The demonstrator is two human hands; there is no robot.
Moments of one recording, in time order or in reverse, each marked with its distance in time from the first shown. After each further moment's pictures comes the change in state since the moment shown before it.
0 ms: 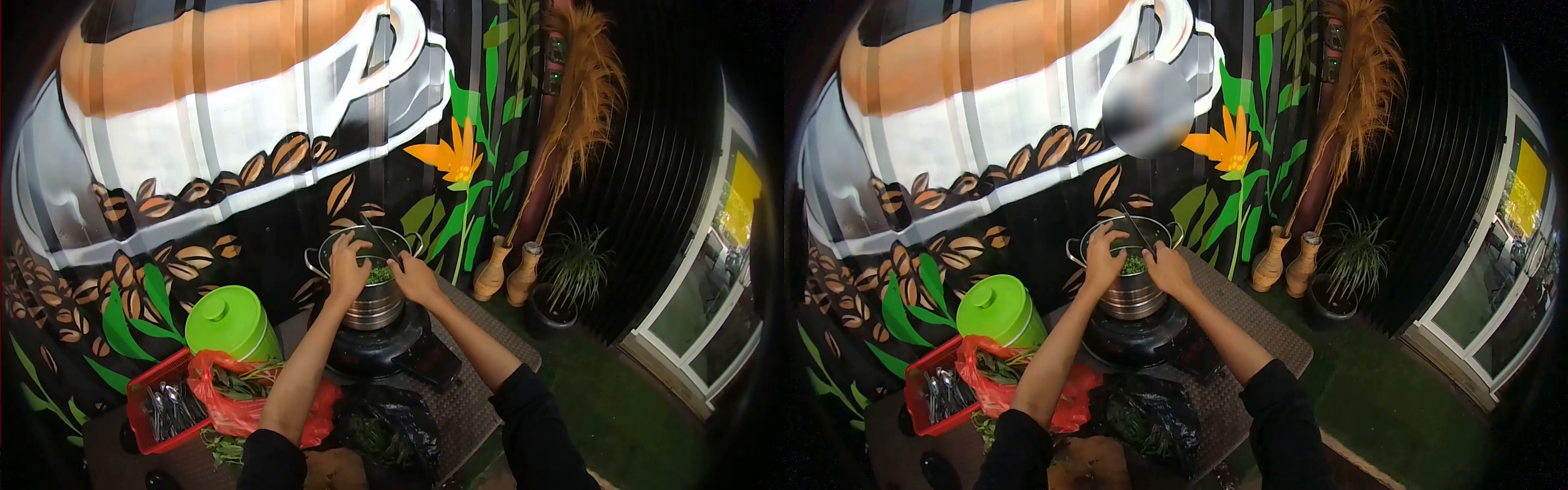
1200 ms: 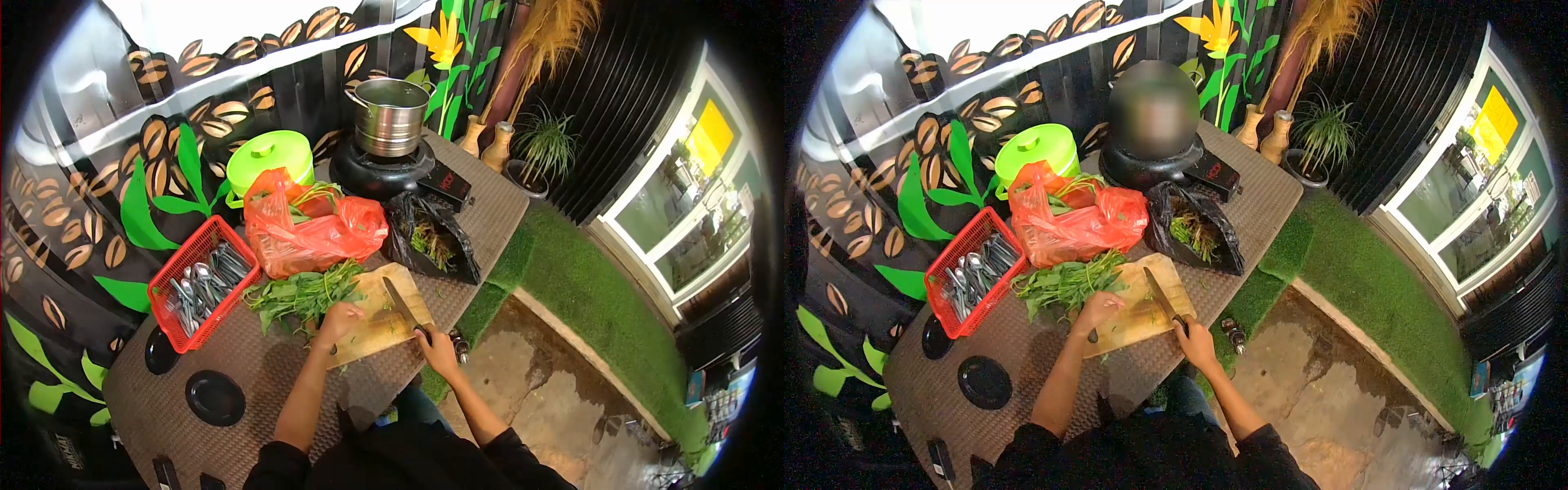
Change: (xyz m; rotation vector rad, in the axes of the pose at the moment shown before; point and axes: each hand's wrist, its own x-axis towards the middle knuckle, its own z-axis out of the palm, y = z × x) left_hand -0.471 -0.066 -0.244 -0.519 -0.847 -0.488; right_hand -0.547 -0.184 0.123 0.113 -0.146 0.547
